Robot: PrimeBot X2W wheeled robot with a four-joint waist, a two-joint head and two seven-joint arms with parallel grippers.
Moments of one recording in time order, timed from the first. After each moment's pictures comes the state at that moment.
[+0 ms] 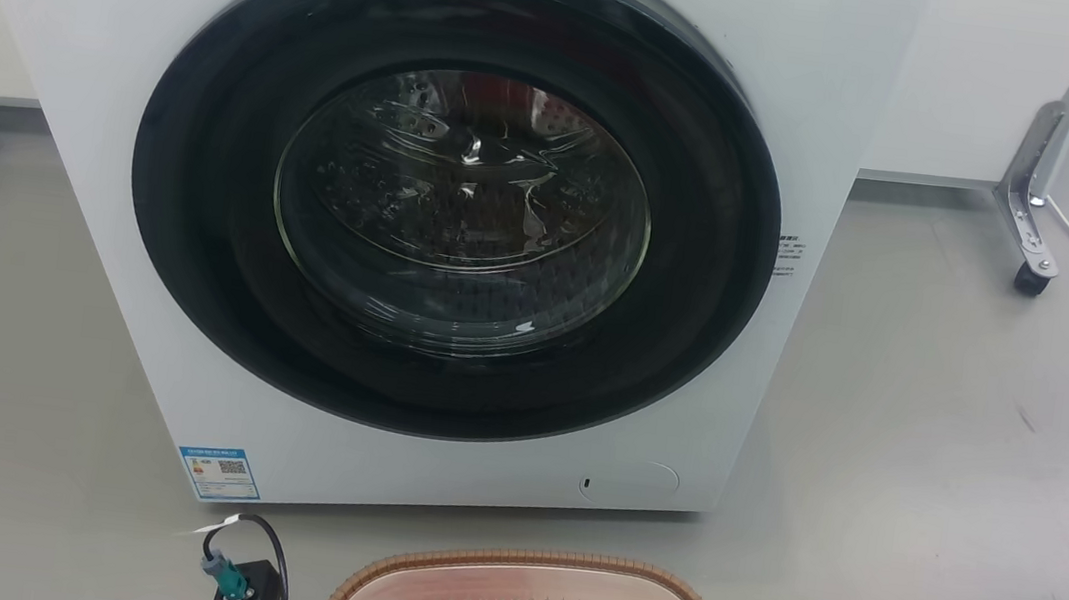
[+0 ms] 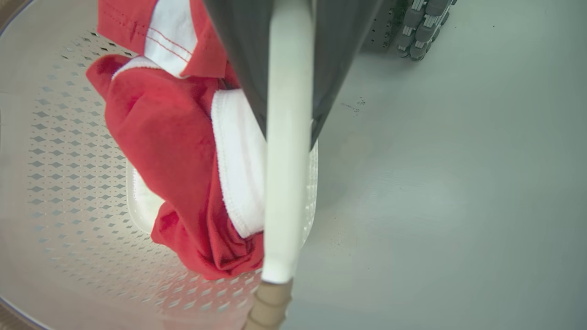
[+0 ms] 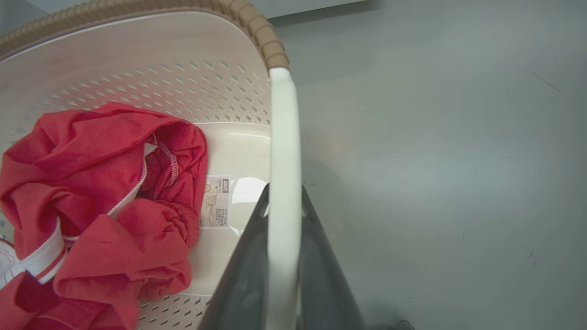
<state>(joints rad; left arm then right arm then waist) -0.47 0.02 -0.48 1.26 -0.82 -0.12 0.40 -0.48 -0.03 0.56 1.23 0.64 0.14 0.21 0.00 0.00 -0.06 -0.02</state>
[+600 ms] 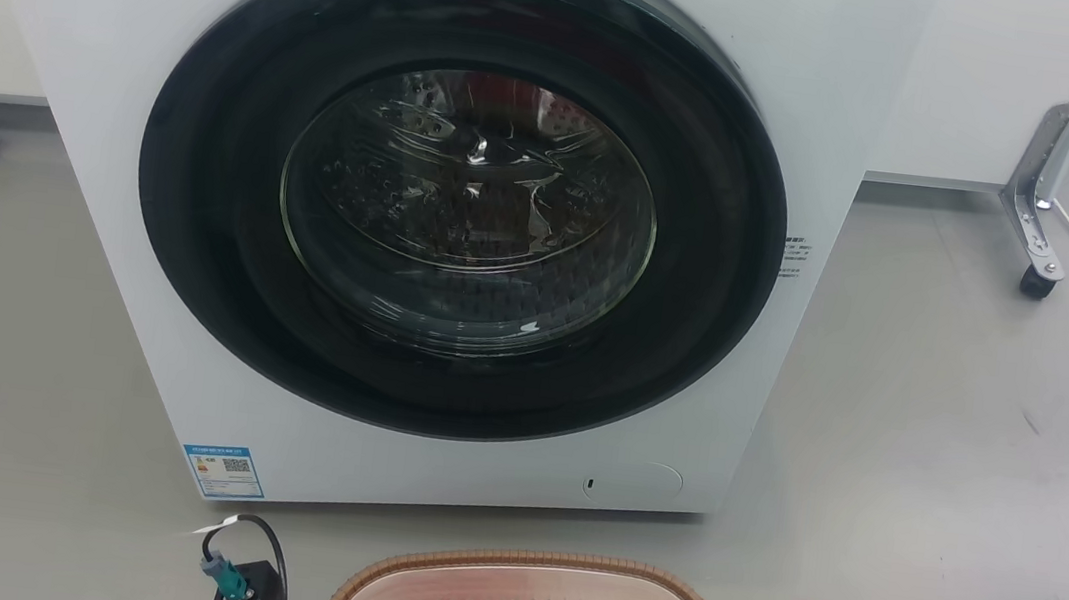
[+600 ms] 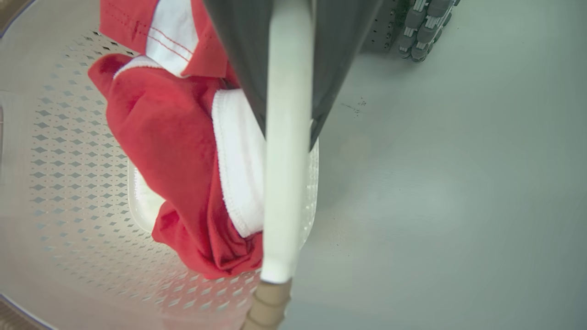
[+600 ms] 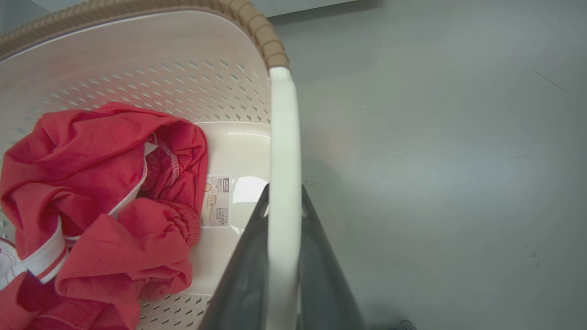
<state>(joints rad) -0.47 0.02 -0.50 1.26 -0.84 -0.11 0.40 -0.47 -0.03 0.57 1.23 0.66 0.14 0.21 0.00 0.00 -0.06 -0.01</state>
